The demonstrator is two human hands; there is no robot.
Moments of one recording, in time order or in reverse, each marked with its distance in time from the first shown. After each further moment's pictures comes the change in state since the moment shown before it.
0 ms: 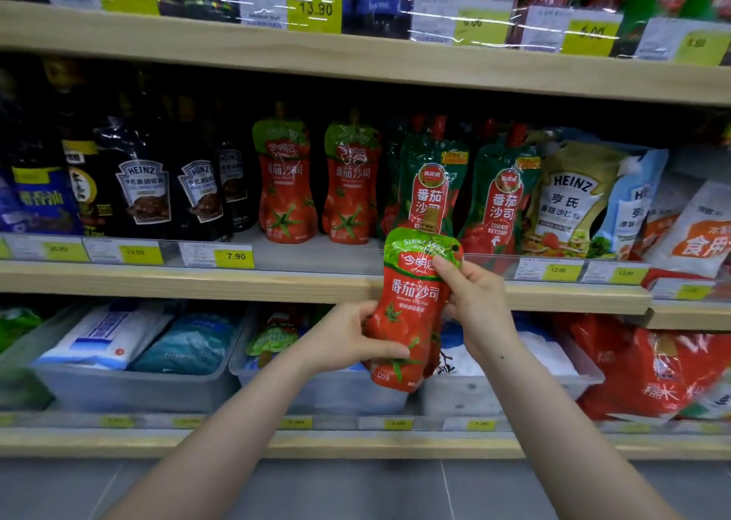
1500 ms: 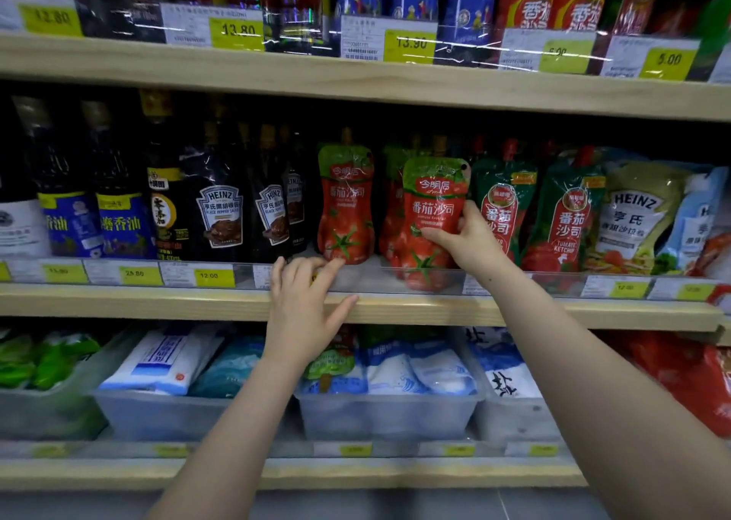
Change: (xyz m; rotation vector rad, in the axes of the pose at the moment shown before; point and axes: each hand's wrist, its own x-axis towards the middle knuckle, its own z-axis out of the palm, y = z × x) left_hand -0.034 -0.033 -0.122 1.077 0.774 0.342; right_hand 0.091 -0.015 0.082 -0.513 -0.068 -0.226
